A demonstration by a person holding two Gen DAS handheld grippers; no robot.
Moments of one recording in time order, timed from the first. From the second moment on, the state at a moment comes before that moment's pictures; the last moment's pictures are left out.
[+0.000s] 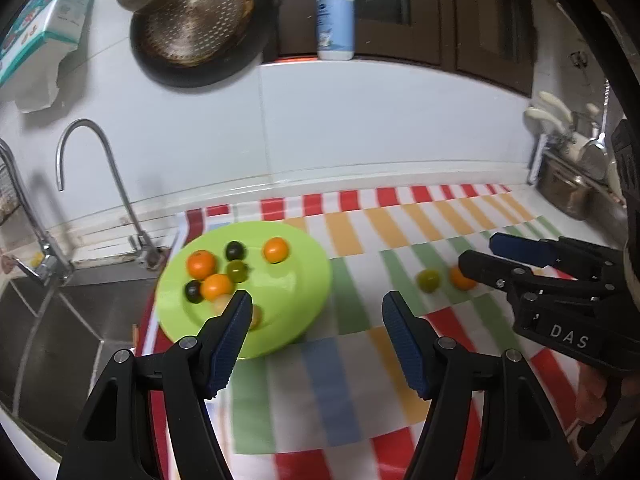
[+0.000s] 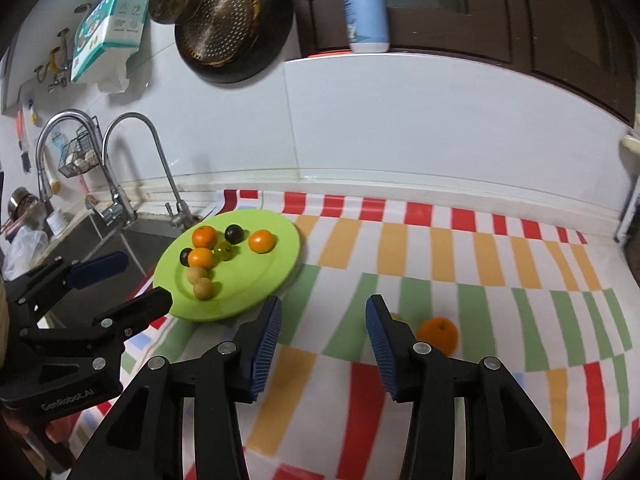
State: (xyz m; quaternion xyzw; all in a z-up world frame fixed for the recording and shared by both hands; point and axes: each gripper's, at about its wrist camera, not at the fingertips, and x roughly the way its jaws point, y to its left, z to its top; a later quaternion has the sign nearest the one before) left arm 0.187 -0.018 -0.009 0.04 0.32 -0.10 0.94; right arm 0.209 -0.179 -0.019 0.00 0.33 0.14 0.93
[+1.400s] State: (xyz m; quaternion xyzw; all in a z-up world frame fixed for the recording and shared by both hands) left arm 0.254 -0.122 -0.077 0.18 0.30 -0.31 0.89; right arm 0.245 -0.241 -0.077 -0.07 0.39 0.10 0.91
